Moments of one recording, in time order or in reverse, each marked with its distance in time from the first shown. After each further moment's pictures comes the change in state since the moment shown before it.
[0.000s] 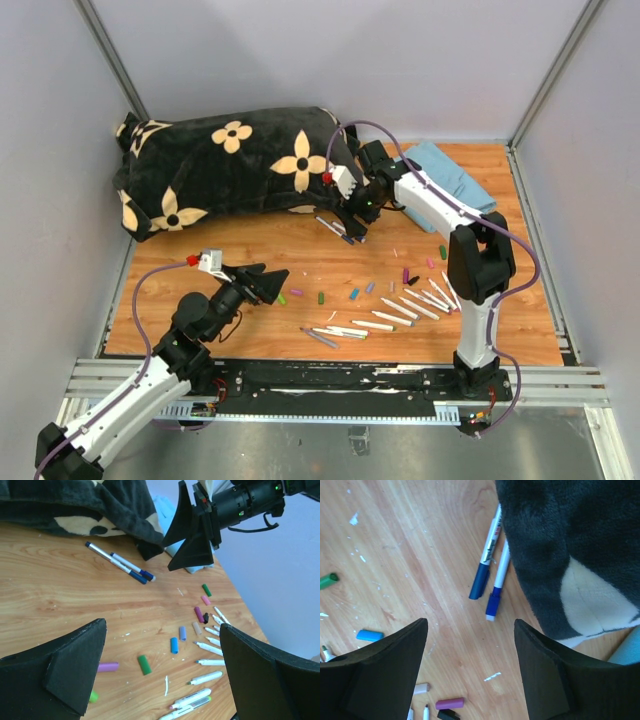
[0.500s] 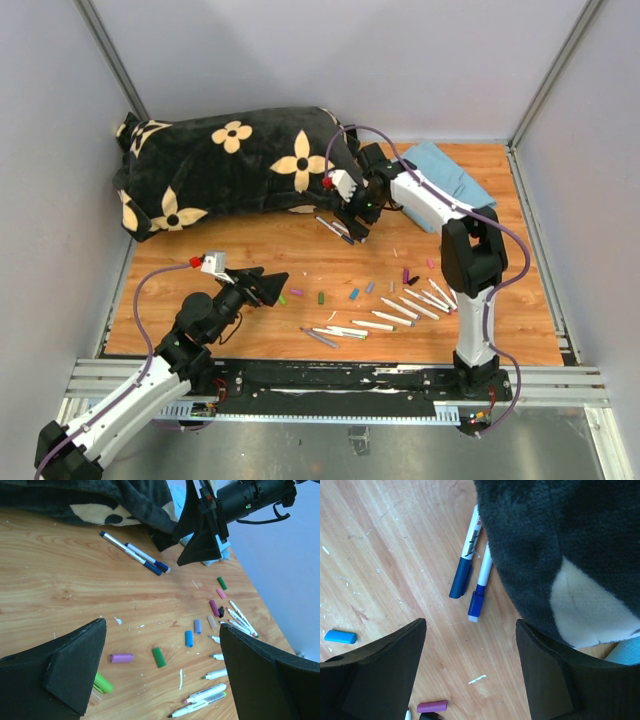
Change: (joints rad) left arm 0.000 0.008 -0.025 -0.029 -0.025 0.035; right arm -0.010 0.064 0.020 -0.008 0.055 -0.065
